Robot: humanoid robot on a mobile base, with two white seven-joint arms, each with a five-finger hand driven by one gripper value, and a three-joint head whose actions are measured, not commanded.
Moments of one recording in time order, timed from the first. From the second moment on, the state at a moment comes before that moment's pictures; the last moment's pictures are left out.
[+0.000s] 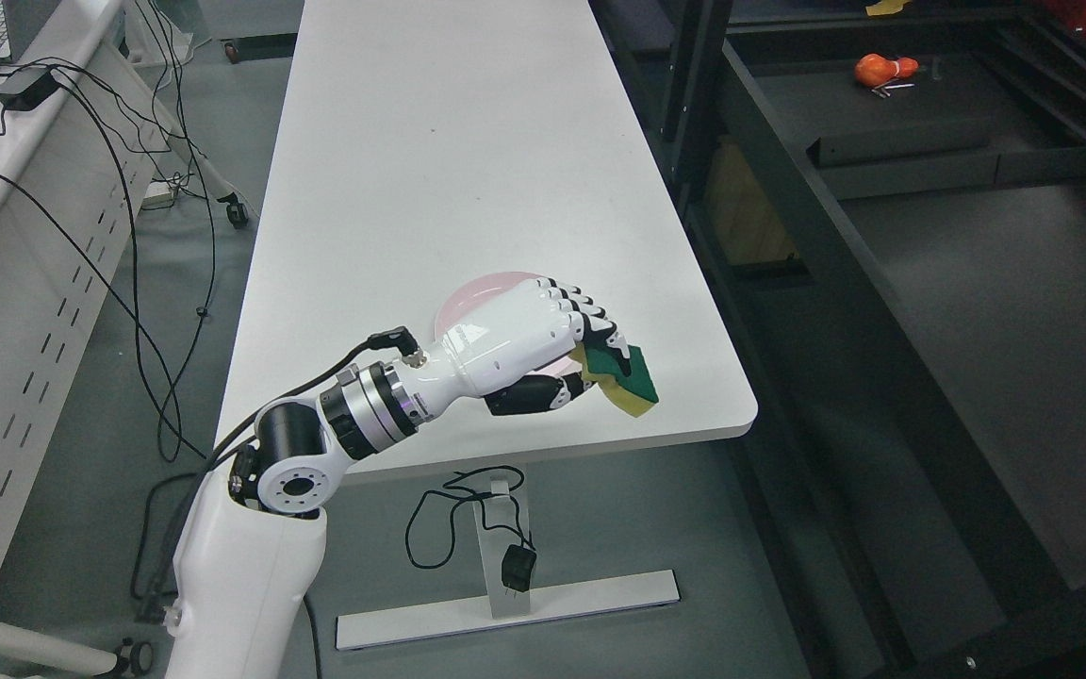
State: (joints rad) left arm -0.51 0.01 -0.14 -1.54 -0.63 -0.75 -0.60; right arm -0.07 0.00 -0.21 0.00 -0.11 0.08 -0.07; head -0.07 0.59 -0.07
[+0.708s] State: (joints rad) left arm -0.52 0.00 -0.22 -1.50 -0.67 -0.74 -0.60; right arm -0.07 0.00 -0.21 0.00 -0.11 0.08 -0.07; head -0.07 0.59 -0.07
